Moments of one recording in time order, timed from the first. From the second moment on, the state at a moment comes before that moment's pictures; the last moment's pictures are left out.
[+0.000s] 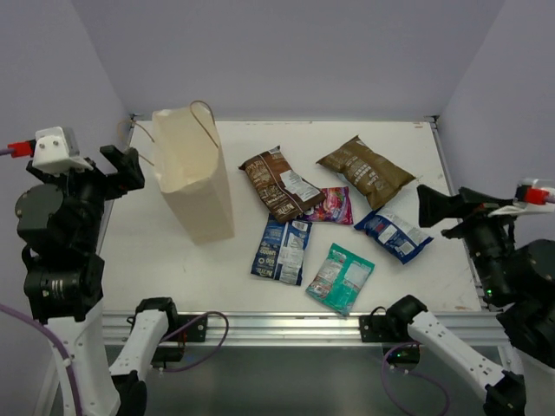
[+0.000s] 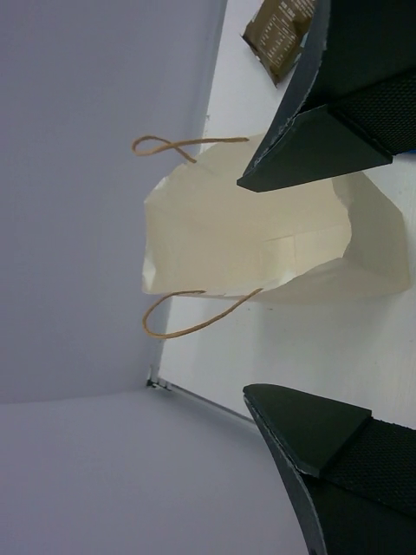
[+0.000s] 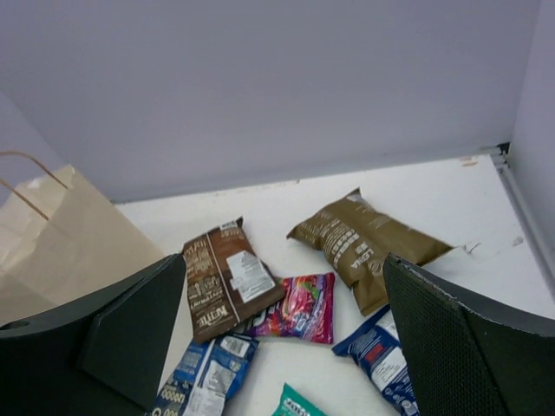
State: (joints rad) left arm 0.11 0.78 1.47 -0.73 0.01 -0.19; right arm 0.56 0.55 1.36 -0.78 0.44 0.29
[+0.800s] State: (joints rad) left arm -0.11 0.58 1.46 -0.77 -0.29 -0.09; right arm 0.56 0.29 1.38 -0.70 0.56 0.07
